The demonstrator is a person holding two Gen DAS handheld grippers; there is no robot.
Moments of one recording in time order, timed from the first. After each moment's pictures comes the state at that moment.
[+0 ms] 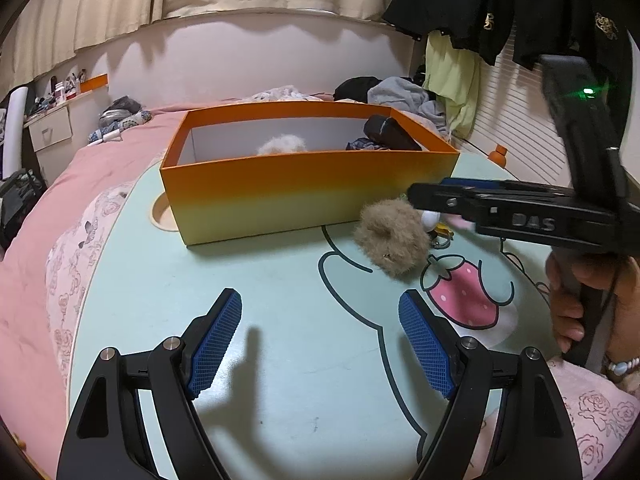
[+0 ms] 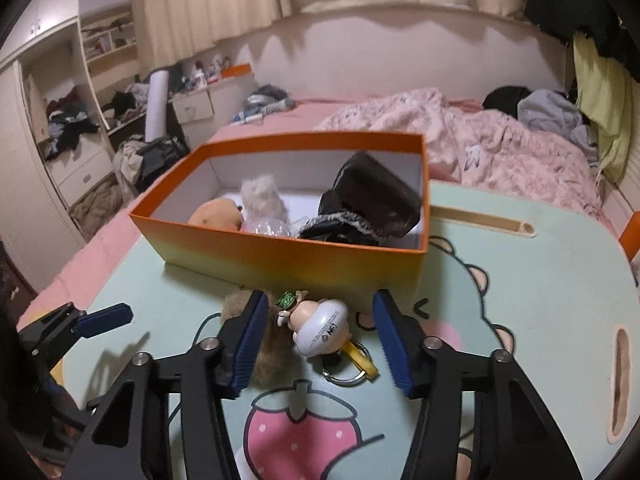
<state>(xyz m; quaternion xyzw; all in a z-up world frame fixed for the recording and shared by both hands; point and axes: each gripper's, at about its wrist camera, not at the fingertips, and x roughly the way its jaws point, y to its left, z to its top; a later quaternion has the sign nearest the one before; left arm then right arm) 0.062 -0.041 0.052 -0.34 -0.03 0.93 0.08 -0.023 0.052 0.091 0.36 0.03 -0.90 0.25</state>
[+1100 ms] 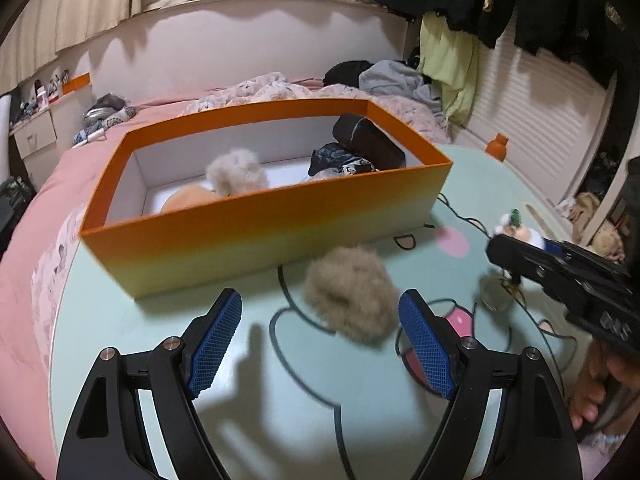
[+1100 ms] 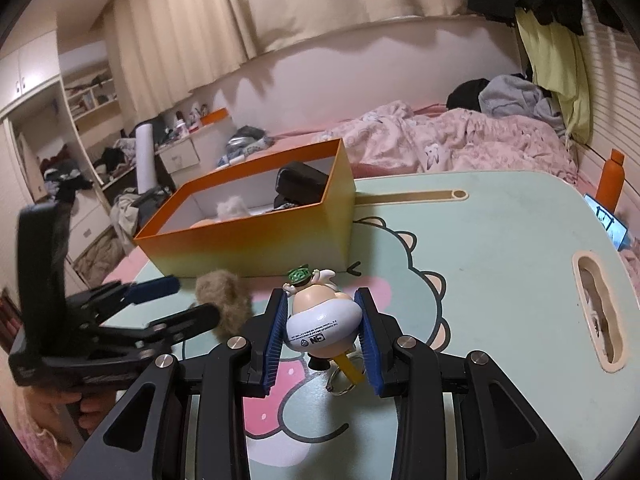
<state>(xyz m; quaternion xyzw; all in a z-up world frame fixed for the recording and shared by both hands) 0.006 0.006 0.054 -0.38 -0.01 0.92 0.08 0.028 0.127 0.096 0.31 -0.06 -0.92 0.22</state>
